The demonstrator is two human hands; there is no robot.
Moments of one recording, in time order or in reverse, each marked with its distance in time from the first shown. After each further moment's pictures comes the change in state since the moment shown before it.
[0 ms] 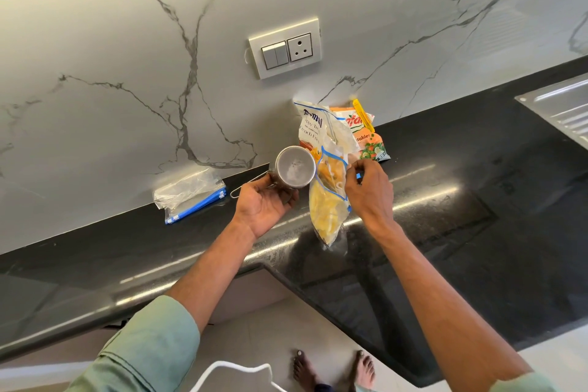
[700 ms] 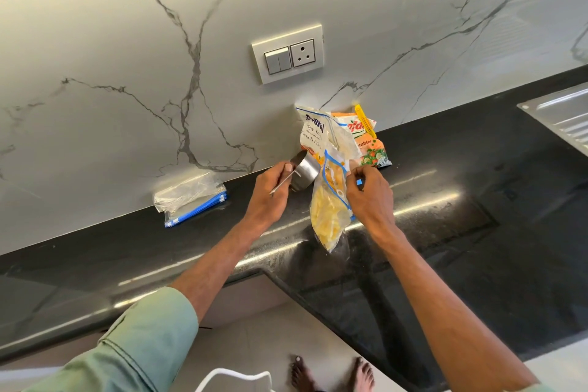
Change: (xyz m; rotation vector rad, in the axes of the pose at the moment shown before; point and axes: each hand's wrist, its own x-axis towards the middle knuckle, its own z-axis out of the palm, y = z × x) left_hand 0.011 0.001 0.013 1.350 -0.002 0.743; right_hand 0.002 -0.001 0.000 0.062 -0.064 0.011
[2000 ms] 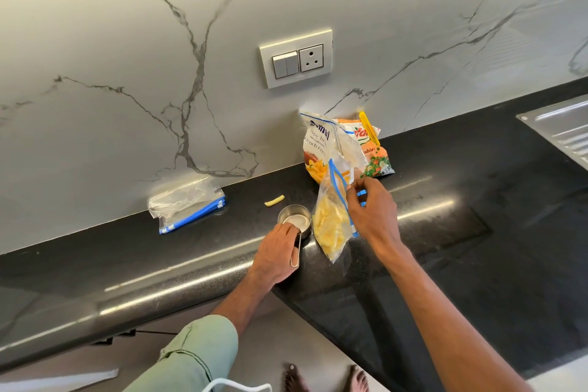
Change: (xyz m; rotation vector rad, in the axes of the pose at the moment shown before) left_hand -0.056 -0.118 0.043 0.776 -0.256 0.128; right_hand -0.009 -0.008 0.003 -0.040 -0.015 -0.032
